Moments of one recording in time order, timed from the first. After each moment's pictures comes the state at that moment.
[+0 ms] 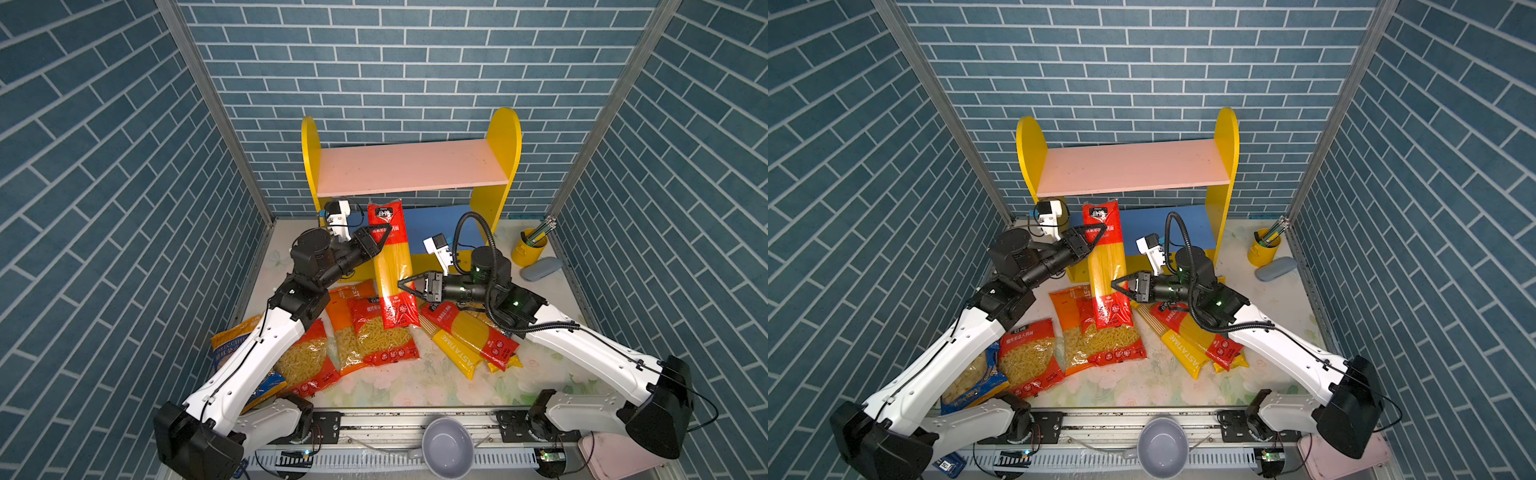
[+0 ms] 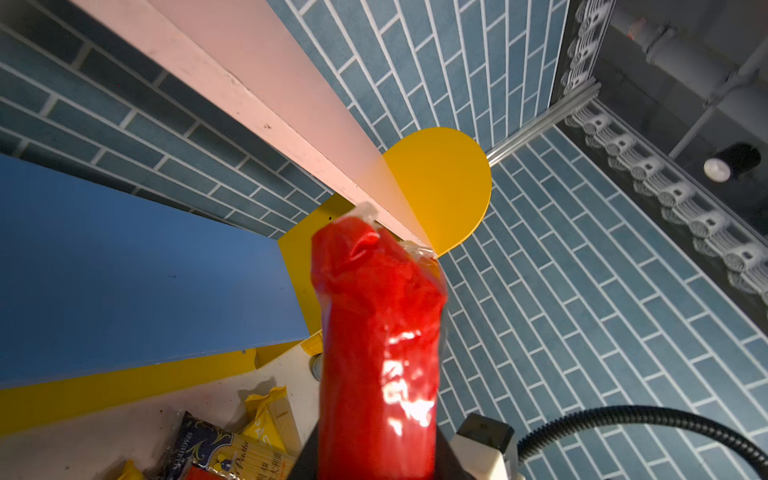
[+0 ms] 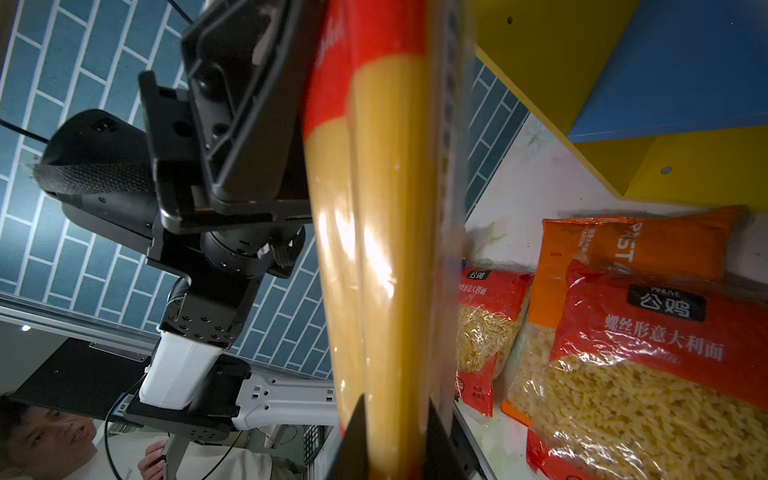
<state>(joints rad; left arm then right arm) -0.45 1.12 1.09 0.04 0.31 -0.95 0.86 1.26 1.08 0.00 -0.60 0.86</state>
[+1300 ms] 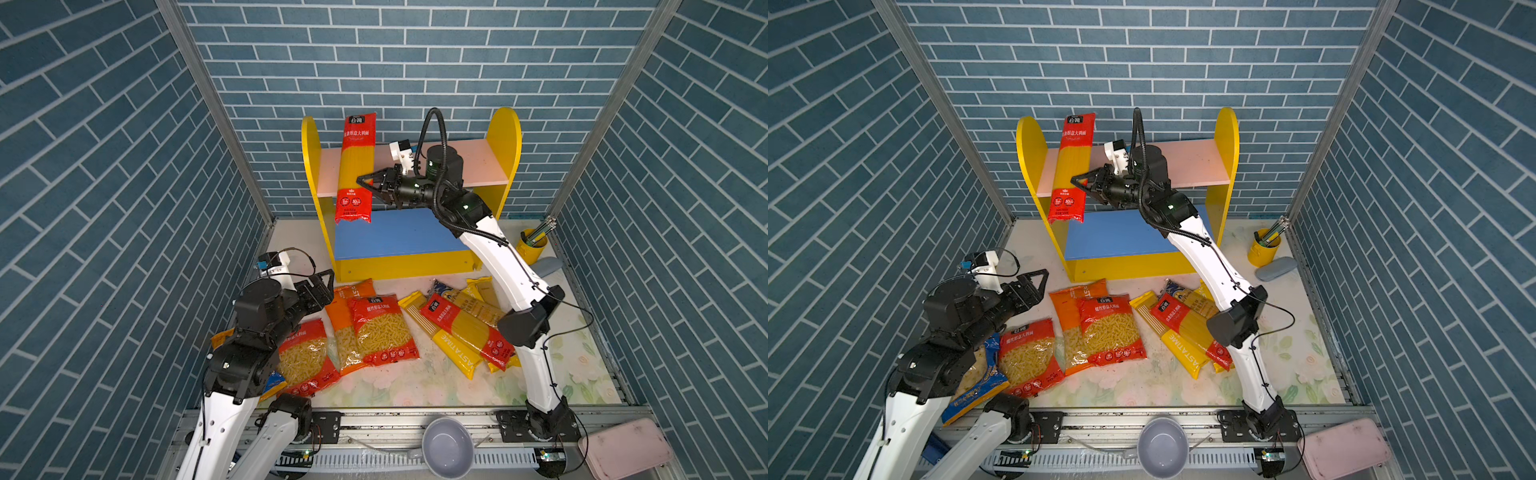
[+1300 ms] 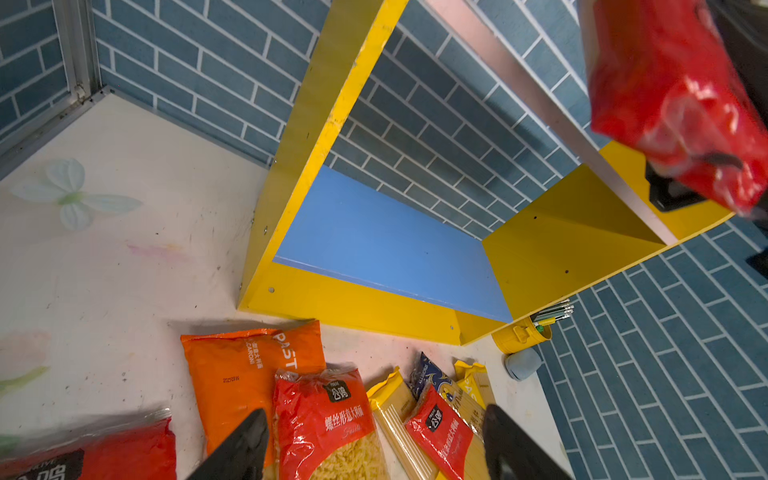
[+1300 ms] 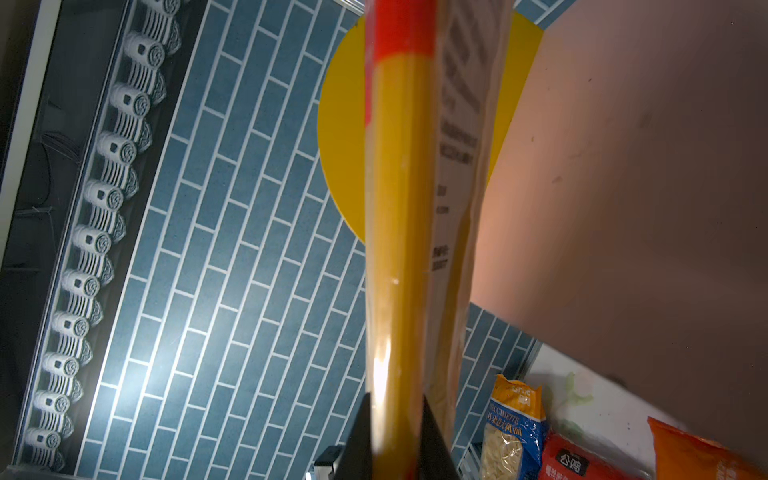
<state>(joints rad) -0.24 0.66 0.96 -0.66 0.08 -0.63 0.75 2.23 2.64 -0.42 -0.62 1.12</state>
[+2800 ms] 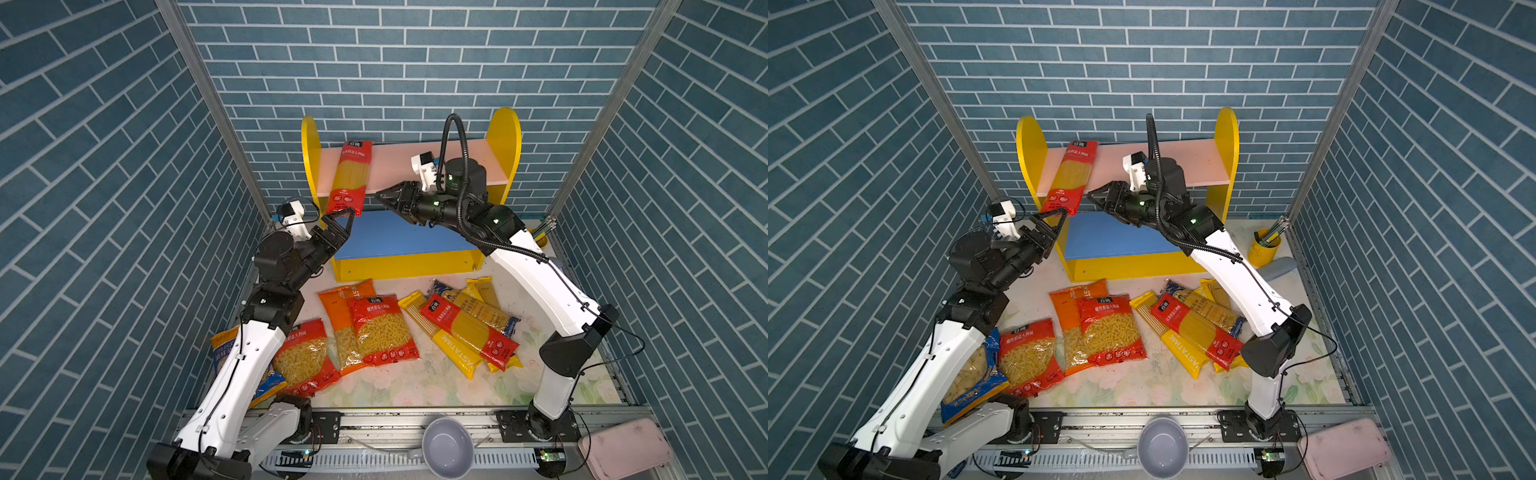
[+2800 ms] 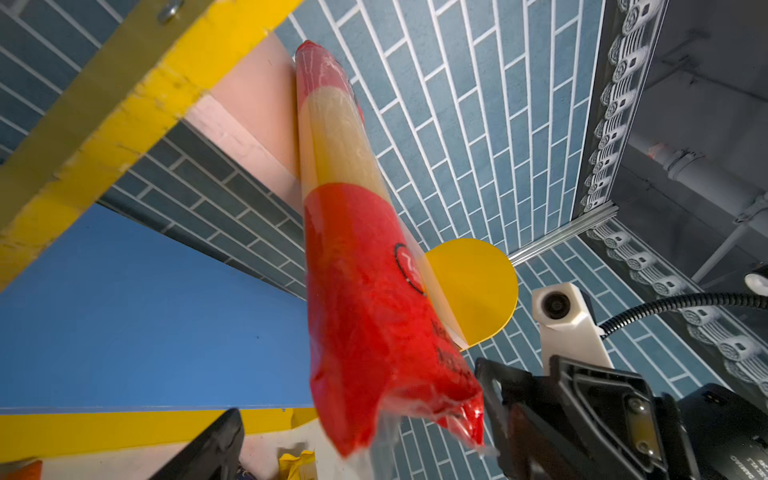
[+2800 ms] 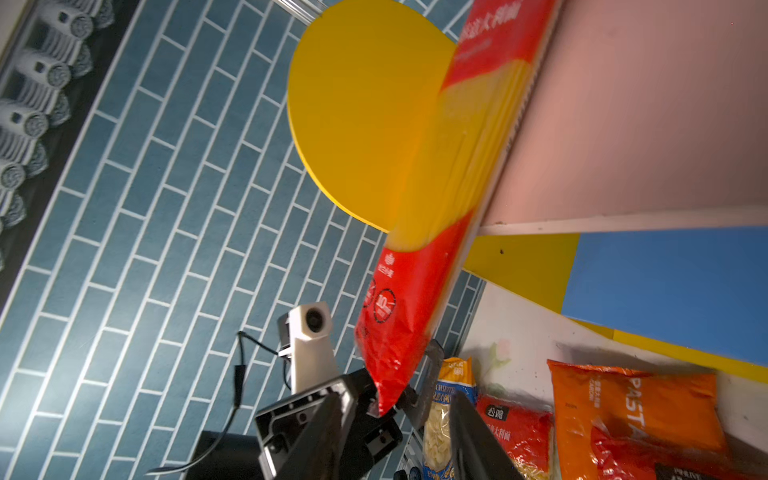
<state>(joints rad) -0.22 1.02 1.06 -0.01 0.31 -1.00 0.80 1.83 2.16 -0.54 -0.40 0.93</state>
